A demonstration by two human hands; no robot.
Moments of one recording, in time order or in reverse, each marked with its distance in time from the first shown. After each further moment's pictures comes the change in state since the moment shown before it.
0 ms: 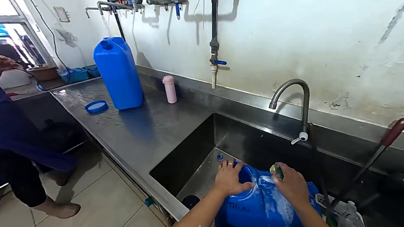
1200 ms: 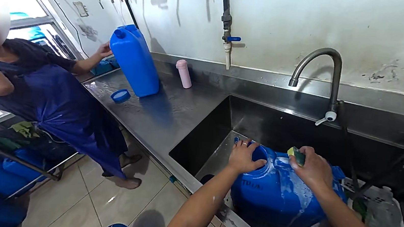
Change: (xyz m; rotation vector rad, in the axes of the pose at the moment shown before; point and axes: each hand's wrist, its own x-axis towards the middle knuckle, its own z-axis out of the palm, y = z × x) left_hand 0.004 -0.004 0.000 -0.072 0.045 0.046; right_hand -0.014 0.005 0.002 0.110 0.102 -0.023
